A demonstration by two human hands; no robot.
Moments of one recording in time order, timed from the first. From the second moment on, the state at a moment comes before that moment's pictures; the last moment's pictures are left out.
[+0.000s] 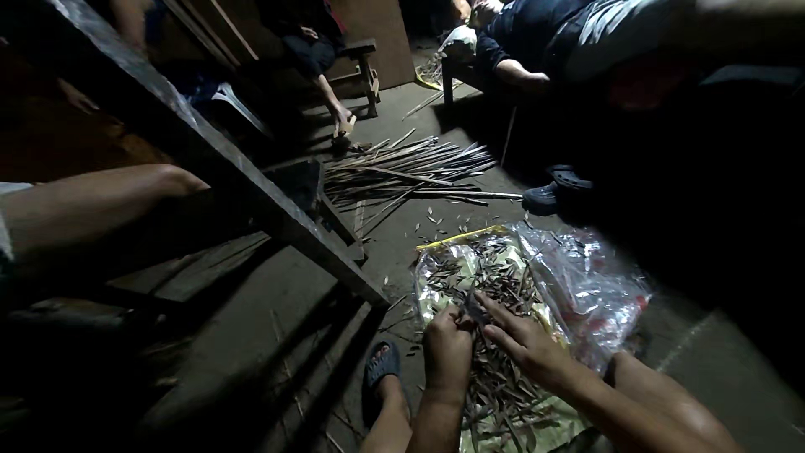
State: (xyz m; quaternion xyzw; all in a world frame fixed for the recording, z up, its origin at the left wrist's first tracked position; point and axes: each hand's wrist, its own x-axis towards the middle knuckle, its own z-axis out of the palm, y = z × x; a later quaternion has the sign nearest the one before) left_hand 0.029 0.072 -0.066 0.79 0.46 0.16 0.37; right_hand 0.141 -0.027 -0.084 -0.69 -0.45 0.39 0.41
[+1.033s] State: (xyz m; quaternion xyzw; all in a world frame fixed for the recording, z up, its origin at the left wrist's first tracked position) left_hand 0.031 0.055 -0.088 0.85 0.35 0.26 0.29; right_hand 0.189 -0.008 -0.105 -0.72 -0.18 0.38 0.56
